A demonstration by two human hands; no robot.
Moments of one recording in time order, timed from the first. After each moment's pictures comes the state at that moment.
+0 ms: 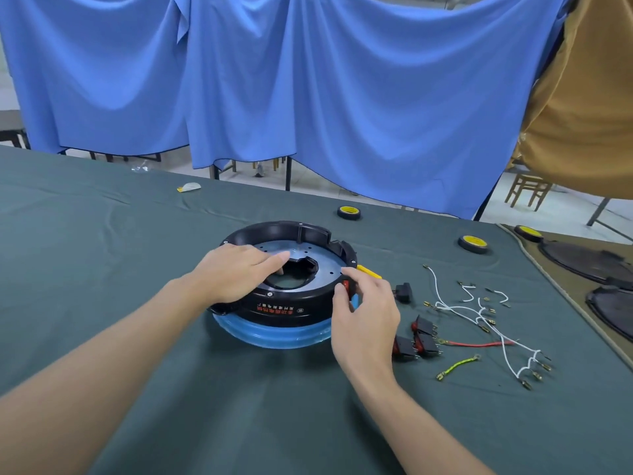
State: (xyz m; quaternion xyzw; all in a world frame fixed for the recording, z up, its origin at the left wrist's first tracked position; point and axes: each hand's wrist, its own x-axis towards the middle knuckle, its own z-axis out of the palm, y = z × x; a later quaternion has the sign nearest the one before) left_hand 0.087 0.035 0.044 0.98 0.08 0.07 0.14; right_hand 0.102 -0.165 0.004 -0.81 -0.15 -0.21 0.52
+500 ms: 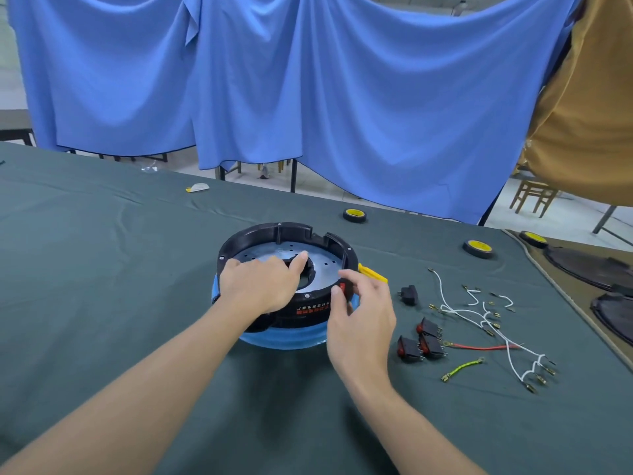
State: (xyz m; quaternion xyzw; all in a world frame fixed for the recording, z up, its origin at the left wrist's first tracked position) left_hand 0.089 -0.008 0.036 0.98 0.19 0.05 0.05; right_hand 0.092 -0.156 0.001 -0.80 -0.16 -0.21 0.54
